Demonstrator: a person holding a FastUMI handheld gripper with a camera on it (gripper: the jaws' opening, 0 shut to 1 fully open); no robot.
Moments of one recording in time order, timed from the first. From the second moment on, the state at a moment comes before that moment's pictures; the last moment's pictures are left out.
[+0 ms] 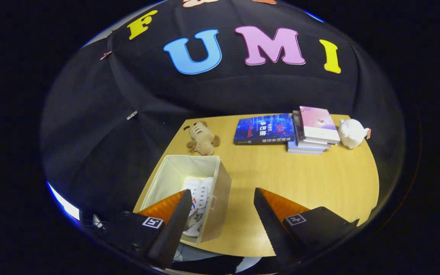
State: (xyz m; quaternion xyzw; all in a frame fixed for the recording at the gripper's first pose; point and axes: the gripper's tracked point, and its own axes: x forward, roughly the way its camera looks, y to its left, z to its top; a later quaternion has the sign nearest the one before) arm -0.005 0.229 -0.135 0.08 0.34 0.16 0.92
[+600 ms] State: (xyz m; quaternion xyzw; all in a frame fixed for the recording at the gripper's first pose) arm 0.027 0.024 -0.026 0.05 0.11 0.06 0.99
